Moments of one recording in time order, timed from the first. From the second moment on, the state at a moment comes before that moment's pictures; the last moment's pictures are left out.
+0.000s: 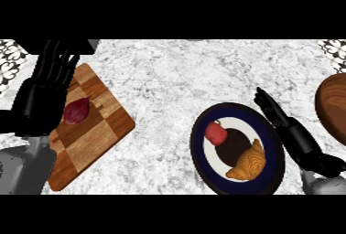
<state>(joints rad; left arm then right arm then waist) -0.30 0.33 -0.05 -1.67 0.41 0.18 0.03 -0.11 -0.46 0.28 -1.57 -0.21 0.04 -0.21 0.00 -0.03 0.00</state>
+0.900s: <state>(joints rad) -0.22 0.43 -0.13 -1.56 0.07 0.30 0.12 -0.38 -0.69 0.32 -1.72 0.15 -0.07 0.51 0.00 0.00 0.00</state>
